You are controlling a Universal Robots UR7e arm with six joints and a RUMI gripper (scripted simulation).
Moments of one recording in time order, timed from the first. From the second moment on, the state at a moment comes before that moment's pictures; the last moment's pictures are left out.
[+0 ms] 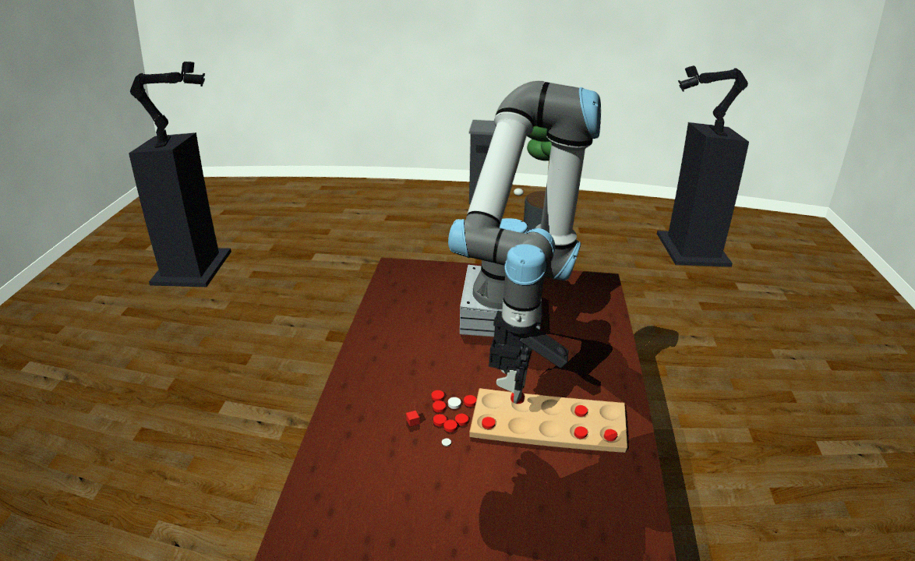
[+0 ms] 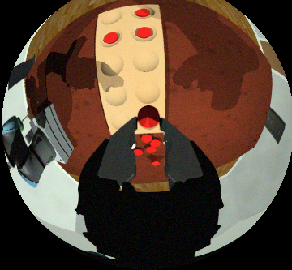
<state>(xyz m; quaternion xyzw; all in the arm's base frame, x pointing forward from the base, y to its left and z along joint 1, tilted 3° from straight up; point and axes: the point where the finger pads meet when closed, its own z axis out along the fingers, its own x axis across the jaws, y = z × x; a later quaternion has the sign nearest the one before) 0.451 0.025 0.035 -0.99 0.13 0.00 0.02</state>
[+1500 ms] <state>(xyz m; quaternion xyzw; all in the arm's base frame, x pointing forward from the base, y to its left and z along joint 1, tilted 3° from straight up) 0.446 0.098 0.040 -0.94 -0.34 -0.01 0.02</state>
